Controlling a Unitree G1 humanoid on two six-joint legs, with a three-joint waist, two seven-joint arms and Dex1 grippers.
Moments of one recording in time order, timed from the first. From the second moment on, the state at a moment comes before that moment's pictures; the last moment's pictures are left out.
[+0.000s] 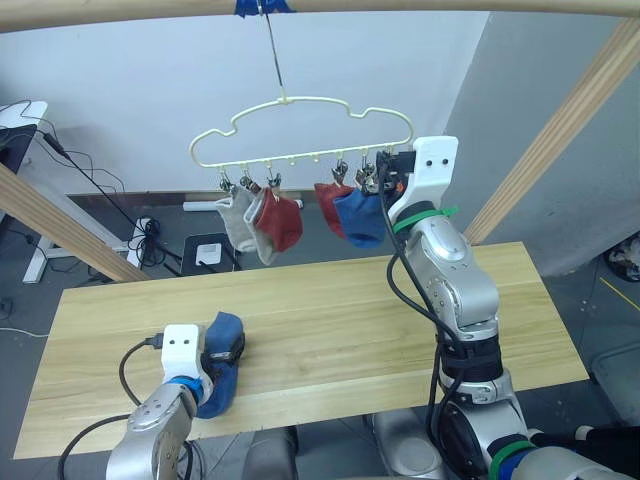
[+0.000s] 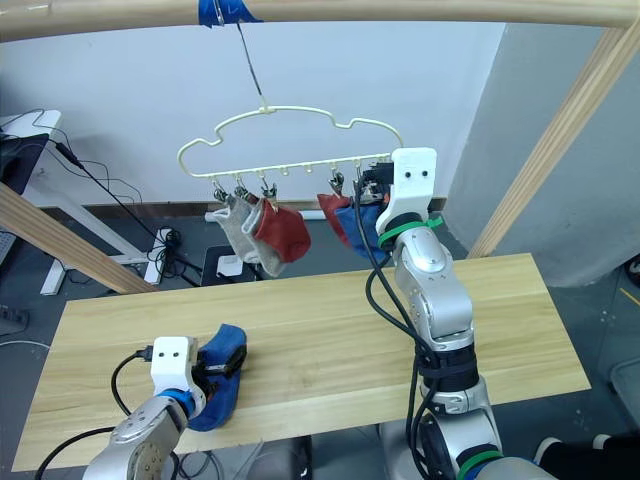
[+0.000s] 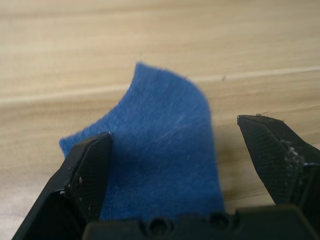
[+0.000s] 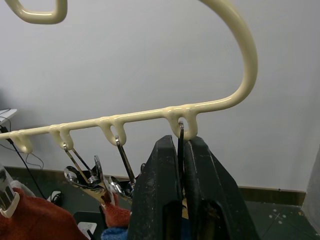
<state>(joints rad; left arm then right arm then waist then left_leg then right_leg) 0.19 0.23 0.28 -0.19 -0.31 0.56 -0.24 -0.64 0.08 0.04 -0.19 0.10 0.53 0.02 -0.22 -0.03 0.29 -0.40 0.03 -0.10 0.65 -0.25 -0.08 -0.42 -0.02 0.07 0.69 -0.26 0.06</state>
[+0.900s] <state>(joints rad) 0.18 0.33 0.23 -0.02 -0.23 0.33 -0.34 -0.64 0.09 0.04 -0.19 0.10 0.55 0.02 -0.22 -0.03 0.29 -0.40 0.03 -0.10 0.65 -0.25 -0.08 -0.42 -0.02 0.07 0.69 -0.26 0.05</state>
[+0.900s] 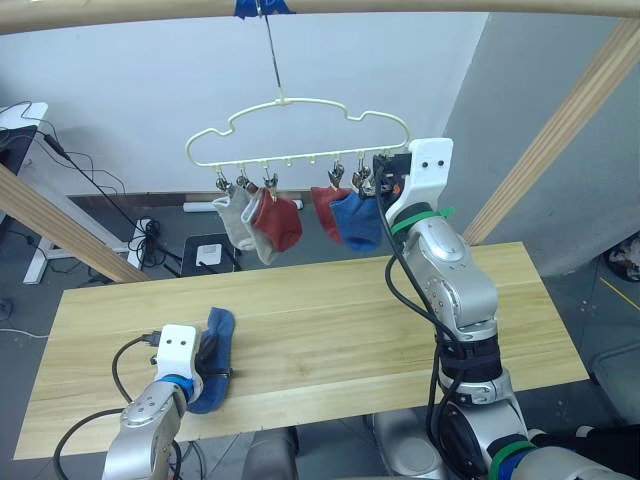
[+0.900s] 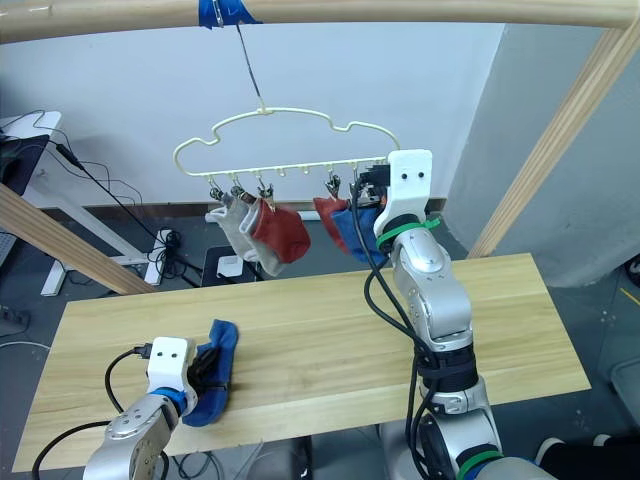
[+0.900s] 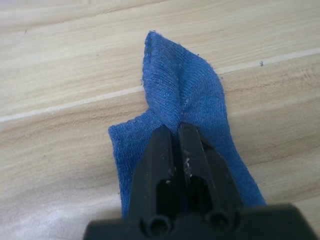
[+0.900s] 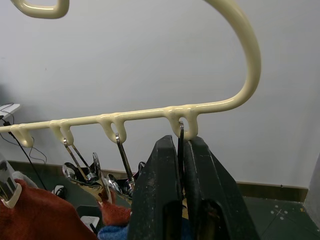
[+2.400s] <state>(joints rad) -0.54 0.08 -0.15 0.26 -0.04 0.01 -0.44 -0.64 0.07 0.06 -0.20 0.10 0.59 0.02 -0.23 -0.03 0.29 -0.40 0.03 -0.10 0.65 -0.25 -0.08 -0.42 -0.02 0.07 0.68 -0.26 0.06</state>
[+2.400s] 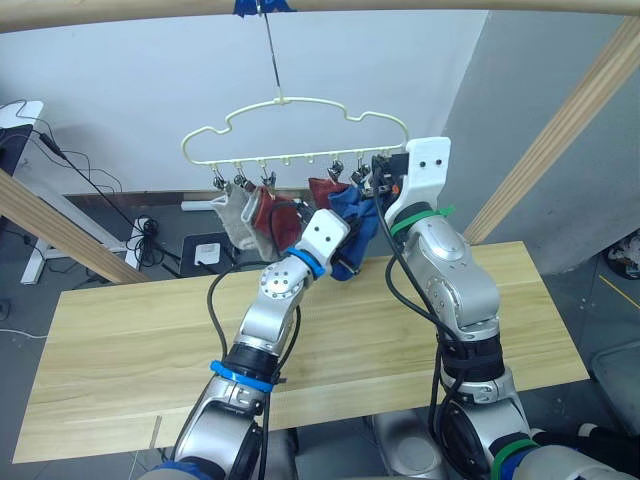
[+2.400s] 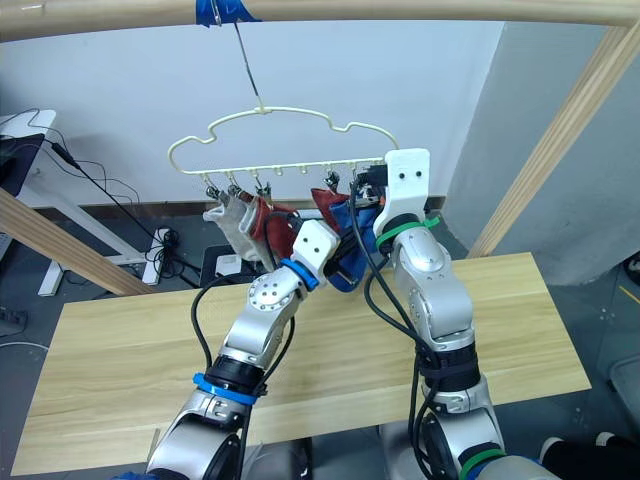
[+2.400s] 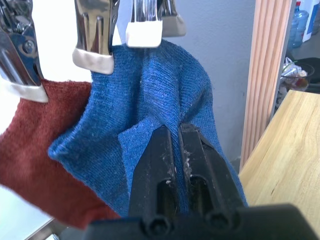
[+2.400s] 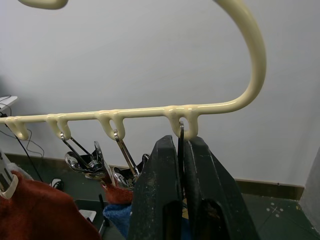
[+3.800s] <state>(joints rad) -0.53 0.09 -0.17 0.20 -0.10 0.09 -0.56 -0.57 -0.08 0.10 -0.45 0.08 0.75 0.11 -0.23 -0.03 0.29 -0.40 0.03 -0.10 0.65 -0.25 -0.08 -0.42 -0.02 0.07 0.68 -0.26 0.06</state>
